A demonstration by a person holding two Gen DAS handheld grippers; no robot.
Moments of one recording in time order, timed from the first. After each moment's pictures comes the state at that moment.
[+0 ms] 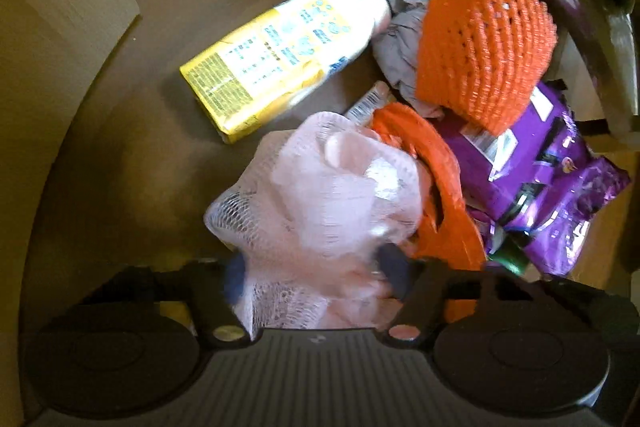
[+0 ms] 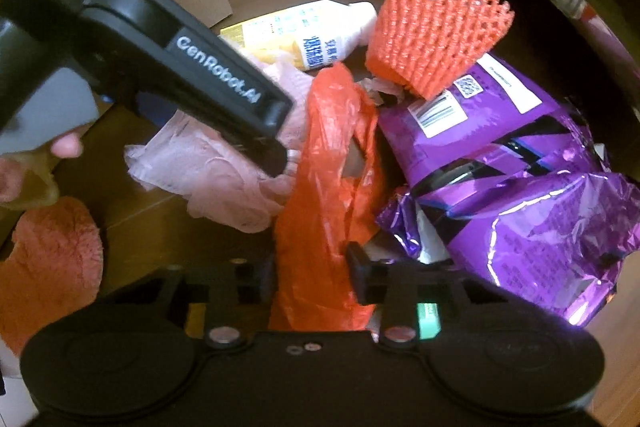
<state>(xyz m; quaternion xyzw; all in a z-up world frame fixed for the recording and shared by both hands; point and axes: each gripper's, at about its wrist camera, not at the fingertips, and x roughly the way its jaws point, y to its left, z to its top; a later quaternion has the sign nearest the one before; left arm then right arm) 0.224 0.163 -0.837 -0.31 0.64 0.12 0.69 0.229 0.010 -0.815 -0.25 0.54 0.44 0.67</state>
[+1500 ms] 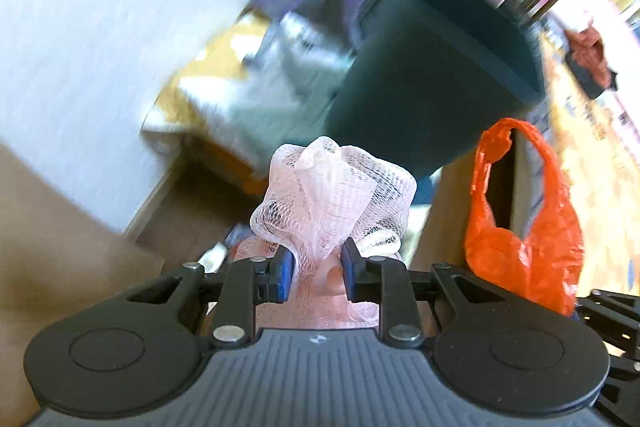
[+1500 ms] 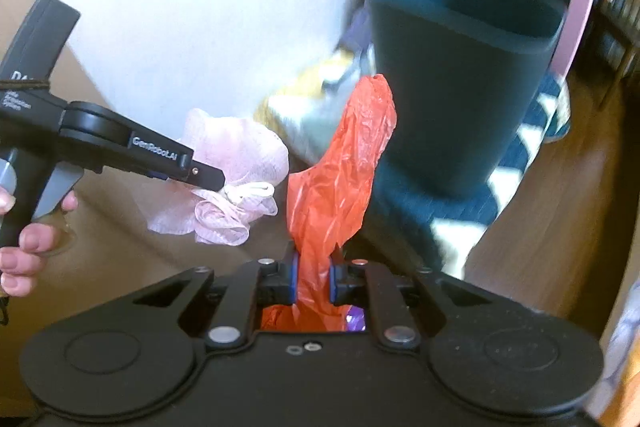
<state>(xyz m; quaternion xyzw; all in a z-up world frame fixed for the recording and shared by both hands) 0.272 0.104 -0.222 -0.21 0.51 0.07 0.83 0.283 -0.109 -0.228 -0.09 0.47 0.35 0.81</state>
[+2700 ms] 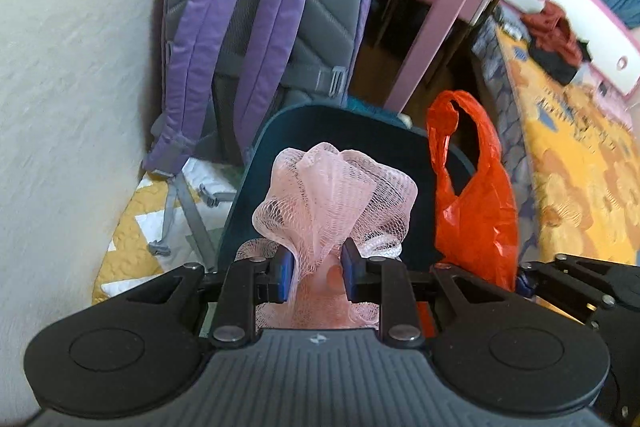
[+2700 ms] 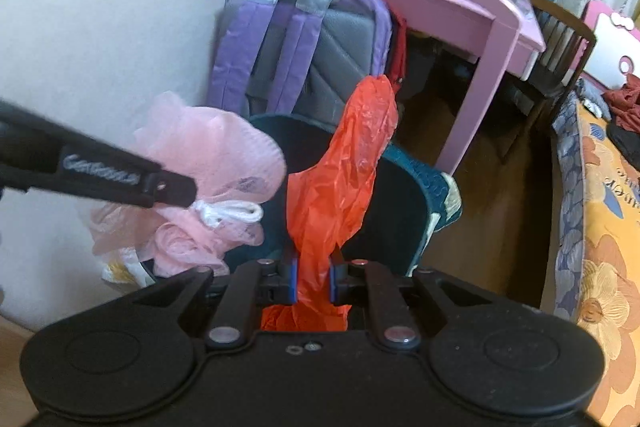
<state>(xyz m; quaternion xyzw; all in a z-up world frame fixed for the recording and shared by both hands) 0.538 0.047 -0.173 -0.11 0.50 0.01 0.86 0.511 -0.094 -0.175 -0.12 0.42 0.22 0.87</state>
